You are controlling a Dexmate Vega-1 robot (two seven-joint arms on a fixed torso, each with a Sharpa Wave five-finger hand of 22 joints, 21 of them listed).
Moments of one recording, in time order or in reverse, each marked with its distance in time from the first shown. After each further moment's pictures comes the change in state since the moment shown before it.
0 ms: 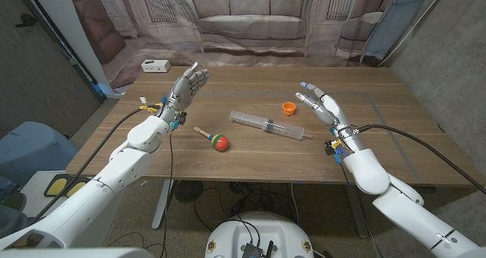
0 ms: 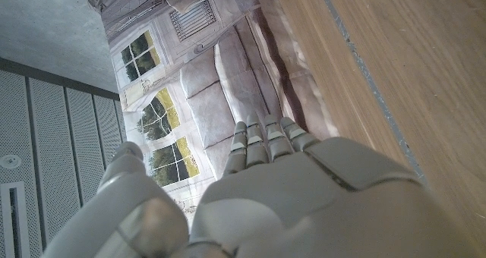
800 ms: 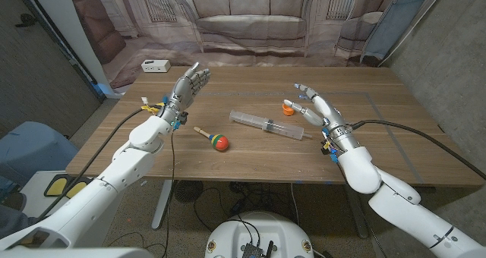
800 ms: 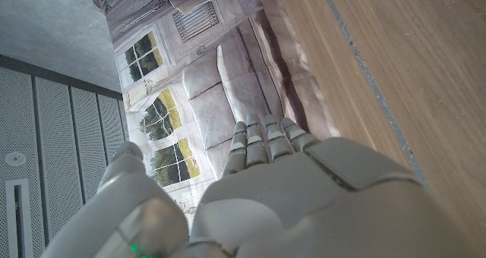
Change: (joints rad) left arm -0.006 -0.016 0.007 0.031 -0.002 -0.026 -0.023; left_hand 0.000 0.000 0.000 0.000 0.000 0.000 0.000 -0.004 0.000 0.000 0.000 -0.007 0.000 0.000 0.000 -0.004 0.000 -0.004 0.004 -0.008 0.000; right arm 0.012 -0.027 -0.041 -0.089 -0.238 -0.252 -0.030; right_hand 0.022 0.003 0.004 -0.004 0.000 -0.011 -0.011 0.000 0.000 -0.035 -0.012 -0.013 0.000 -0.023 -0.003 -0.014 0.000 -0.026 -0.003 -0.012 0.000
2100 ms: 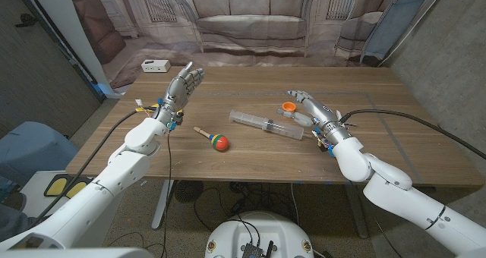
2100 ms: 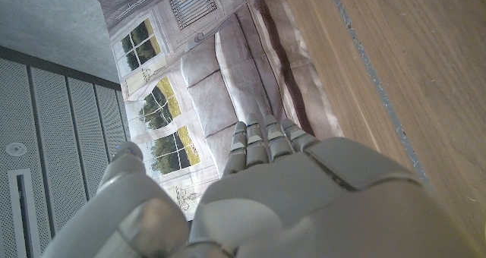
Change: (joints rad) left arm 0.030 0.007 -0.028 -0.018 -0.002 -0.015 0.034; left_hand 0.000 0.000 0.000 0.000 -0.004 0.000 0.000 -0.004 0.000 0.000 0.000 -0.008 0.000 0.000 0.000 0.000 0.000 0.000 0.010 0.000 0.000; right arm 0.156 -0.109 -0.150 -0.021 -0.079 -0.240 0.108; right_hand 0.078 0.001 0.025 -0.008 -0.004 -0.053 -0.033 -0.008 0.005 -0.044 -0.009 0.001 0.005 -0.047 -0.009 -0.006 -0.005 -0.059 -0.012 -0.002 -0.003
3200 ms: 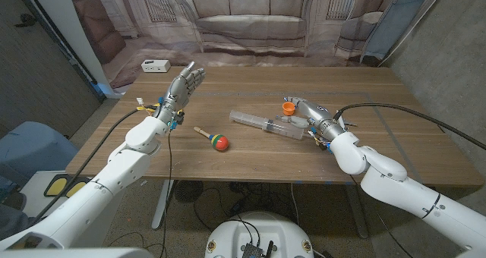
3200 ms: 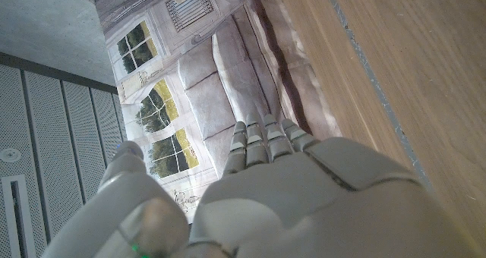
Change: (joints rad) left arm -0.004 0.009 0.002 -0.019 0.011 0.029 0.016; left_hand 0.005 0.005 -0.004 -0.004 0.000 0.005 -0.006 0.000 0.000 0.004 -0.004 0.000 0.000 0.005 -0.005 -0.004 0.000 -0.002 0.013 -0.007 0.000; right arm 0.104 -0.045 -0.096 0.012 -0.038 -0.092 0.096; right_hand 0.033 -0.019 0.004 0.004 0.000 0.047 0.005 0.019 0.000 0.092 -0.005 0.023 -0.002 0.142 -0.006 0.051 0.007 0.116 0.015 0.030 0.003
